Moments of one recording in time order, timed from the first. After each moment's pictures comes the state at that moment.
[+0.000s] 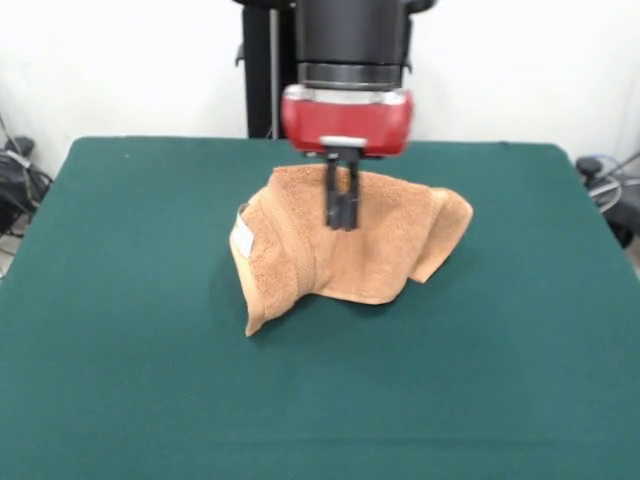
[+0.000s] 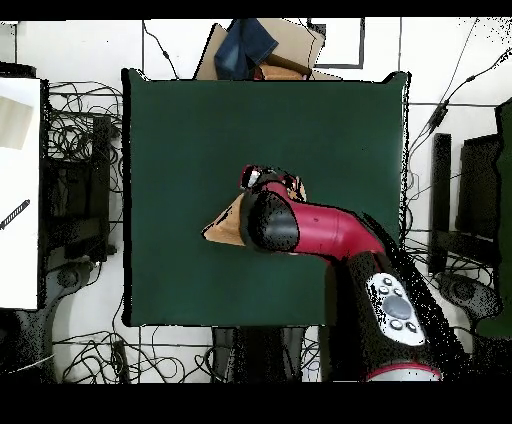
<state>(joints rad) -0.41 -0.77 0.20 1.84 -0.16 0.12 1.84</state>
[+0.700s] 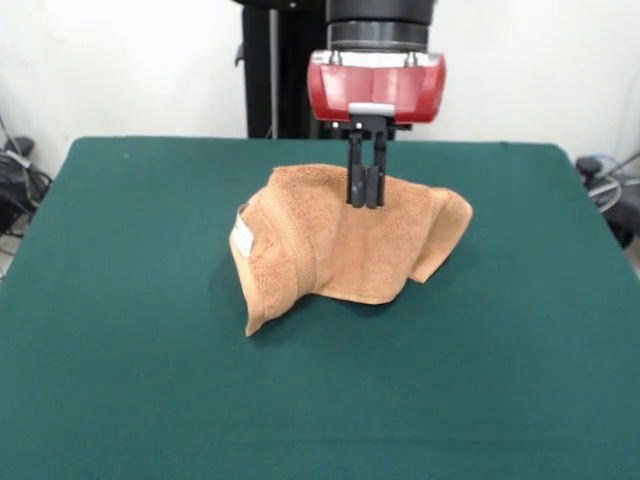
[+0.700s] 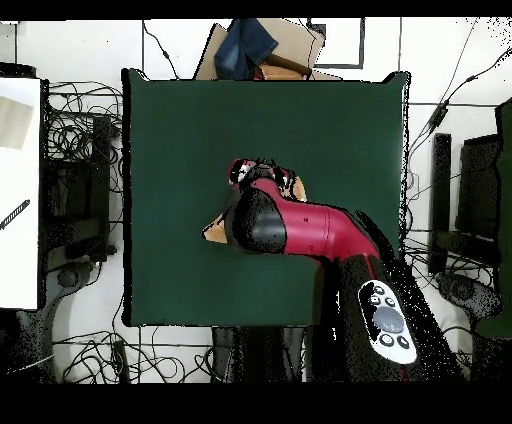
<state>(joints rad) -0.39 -0.83 0.20 1.85 -0.13 0.12 1.84</state>
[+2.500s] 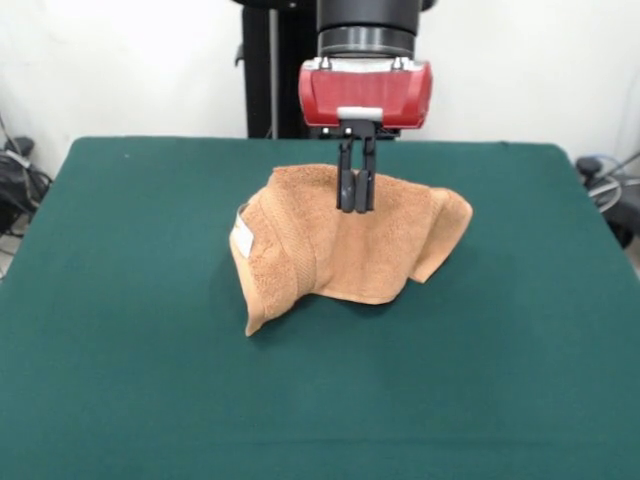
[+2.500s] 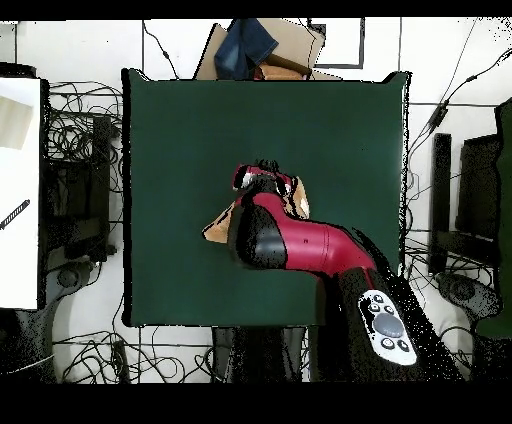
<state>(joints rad) -0.41 -0.82 0.20 1.94 -0.14 -0.11 1.84</state>
